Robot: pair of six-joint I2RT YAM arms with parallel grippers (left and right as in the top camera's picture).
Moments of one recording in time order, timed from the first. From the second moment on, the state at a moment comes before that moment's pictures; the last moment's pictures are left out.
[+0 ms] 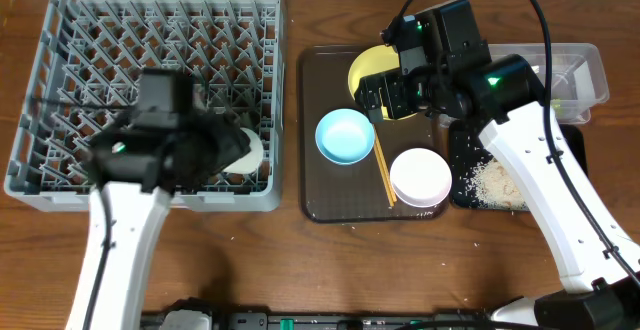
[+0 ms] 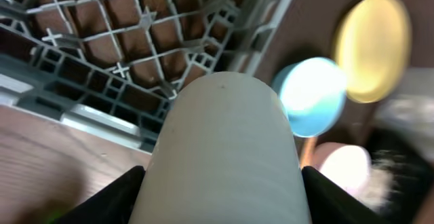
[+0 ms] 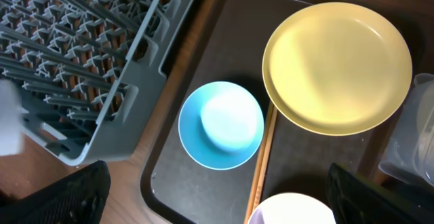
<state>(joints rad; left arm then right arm) -0.11 1.27 1.29 -1.19 0.16 -0.66 0.42 1.62 1.65 -0.98 -0.23 0.15</state>
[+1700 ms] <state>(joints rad) -0.26 1.46 1.46 -1.20 0.00 -0.61 0.33 1.62 1.68 -1.04 -0.22 0.14</state>
